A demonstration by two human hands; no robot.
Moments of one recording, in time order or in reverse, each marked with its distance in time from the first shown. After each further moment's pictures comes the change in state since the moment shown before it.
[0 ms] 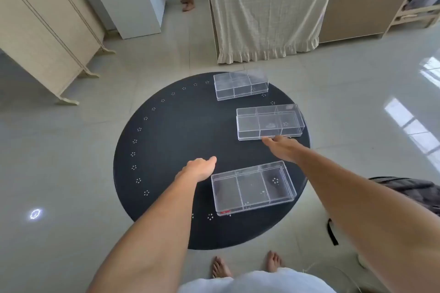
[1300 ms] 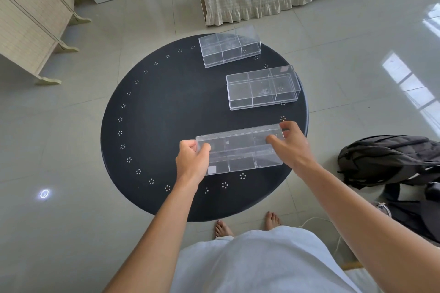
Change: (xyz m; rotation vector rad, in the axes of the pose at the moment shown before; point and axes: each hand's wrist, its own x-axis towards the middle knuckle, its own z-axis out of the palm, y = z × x) left_hand -0.030 -0.013 0.045 -0.690 0.285 0.114; right_hand -0.042 0.044 0.055 0.498 0.332 -0.034
